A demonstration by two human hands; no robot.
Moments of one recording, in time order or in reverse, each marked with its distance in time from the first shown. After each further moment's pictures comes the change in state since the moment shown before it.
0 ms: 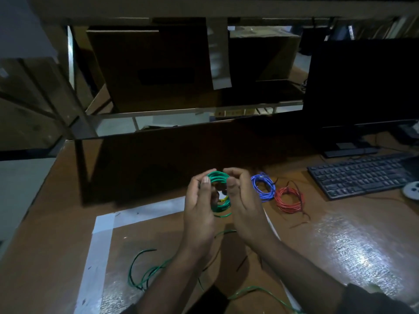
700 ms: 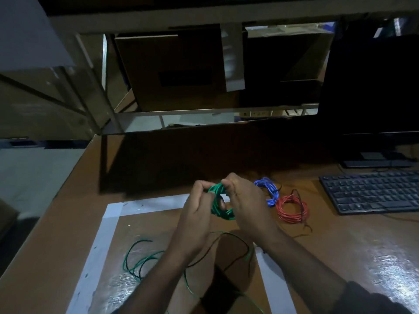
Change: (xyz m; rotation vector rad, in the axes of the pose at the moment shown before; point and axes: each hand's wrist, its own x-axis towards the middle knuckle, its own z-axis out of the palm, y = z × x) left_hand -0.014 0.008 0.019 0.492 -0.092 -0.011; right_hand 0.028 0.019 -0.041 -0.371 -0.178 -0.192
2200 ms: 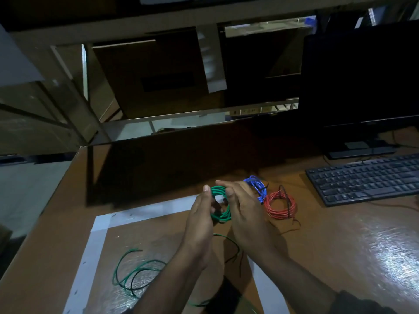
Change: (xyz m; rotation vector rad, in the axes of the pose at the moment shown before) left_hand 0.010 -0.010 0.049 -0.378 0.107 -0.297; right_hand -0.032 0.015 -0.009 0.317 0.128 0.139
